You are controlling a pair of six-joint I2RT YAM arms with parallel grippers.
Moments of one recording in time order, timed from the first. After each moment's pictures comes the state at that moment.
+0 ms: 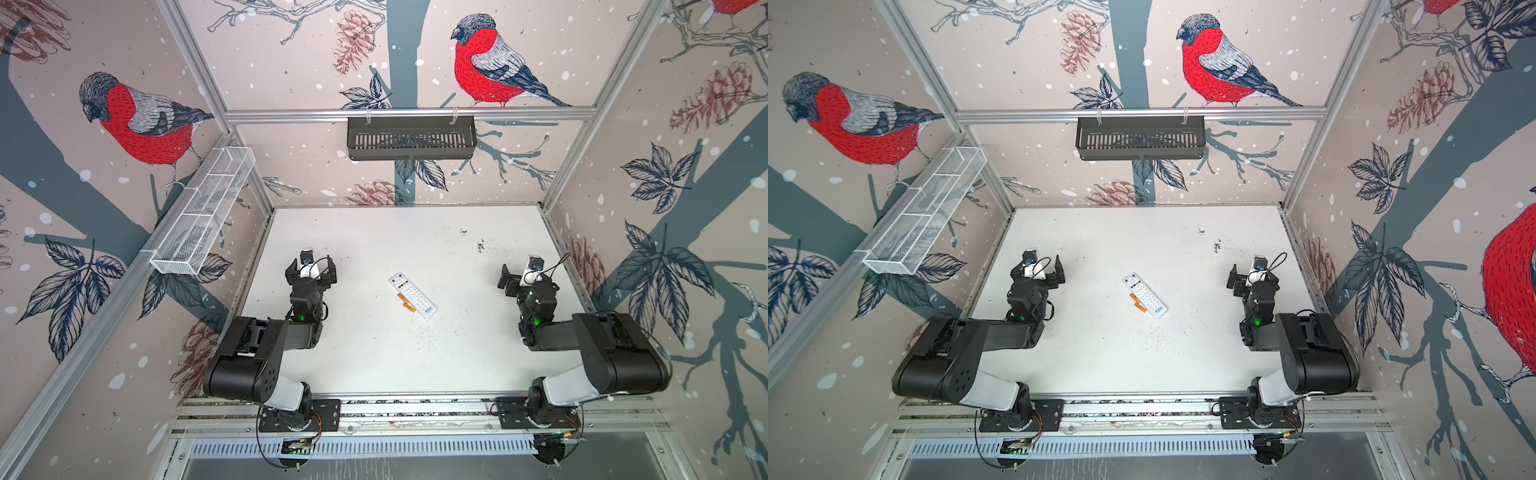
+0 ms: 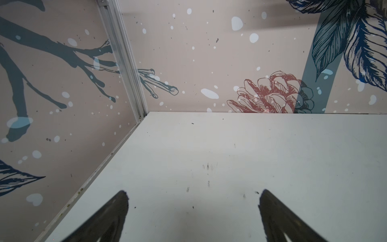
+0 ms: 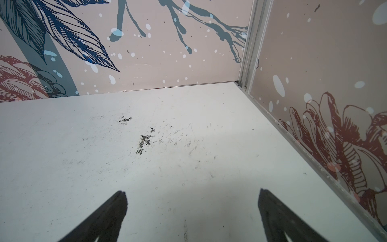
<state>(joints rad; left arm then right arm) -0.15 1.48 0.35 1.03 -0.31 0.05 0.02 1.50 0.24 1.08 0.13 0.02</state>
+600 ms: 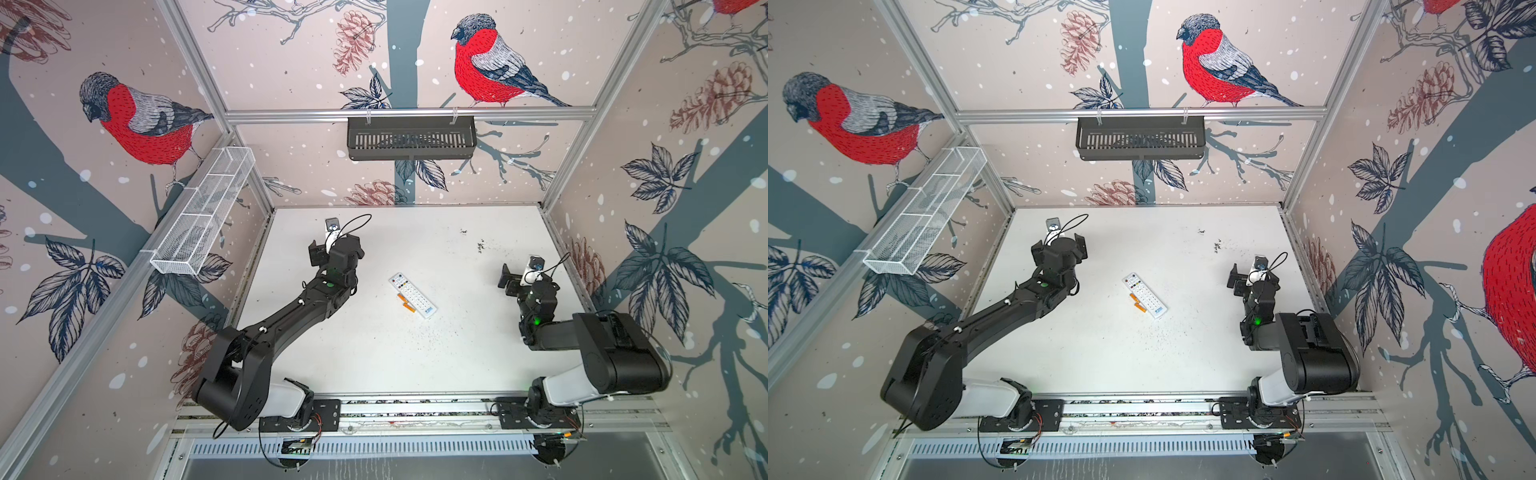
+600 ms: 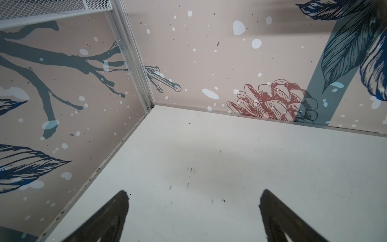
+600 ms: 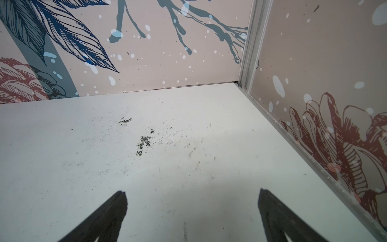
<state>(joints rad) -0.48 1.36 0.86 0.13 -0.78 -0.21 0.02 1.50 0.24 1.08 0.13 0.02</state>
